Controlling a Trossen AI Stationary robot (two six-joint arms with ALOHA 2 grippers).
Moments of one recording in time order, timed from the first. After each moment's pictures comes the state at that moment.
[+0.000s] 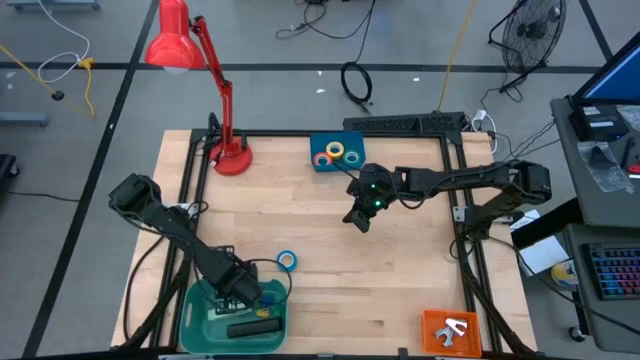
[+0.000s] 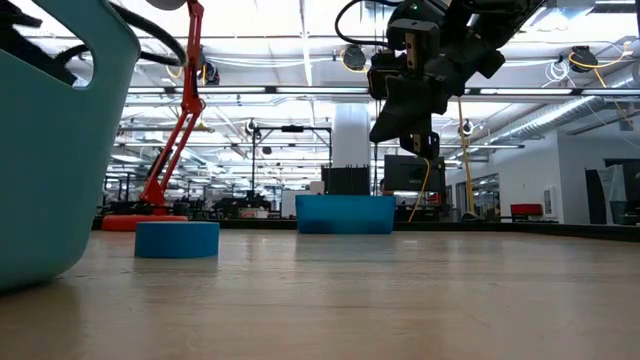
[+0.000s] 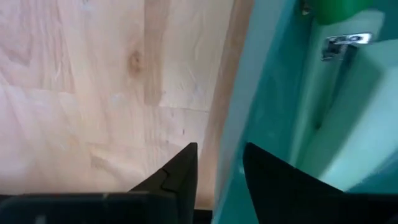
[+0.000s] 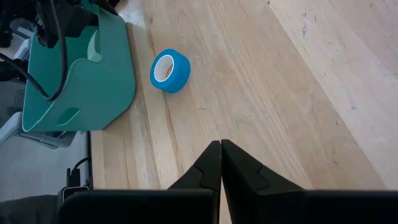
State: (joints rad) left arm -0.65 1.66 1.05 -1.13 0.24 -0.79; right arm -0.17 1.49 0.89 -0.16 -0.42 0.54
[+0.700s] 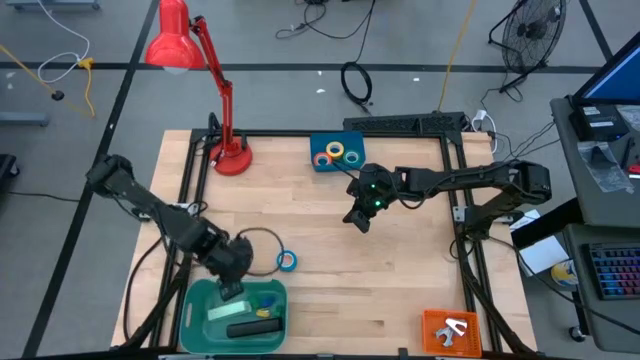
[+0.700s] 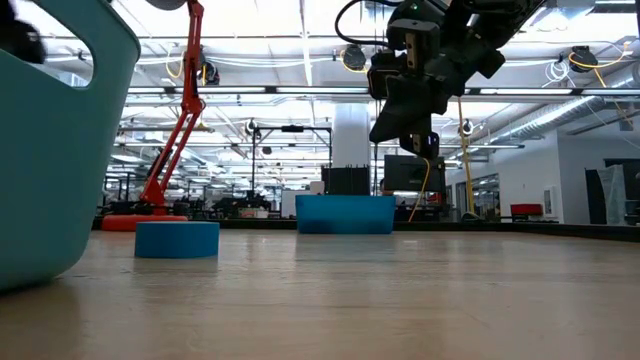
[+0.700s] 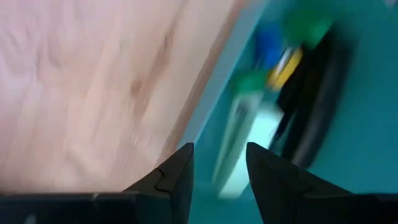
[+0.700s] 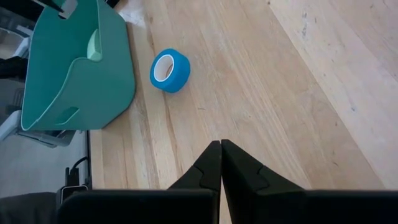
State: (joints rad) left arm -0.57 1.33 1.05 -1.04 0.17 -1.05; right arm -0.17 1.49 0.89 -0.16 -0.42 0.53
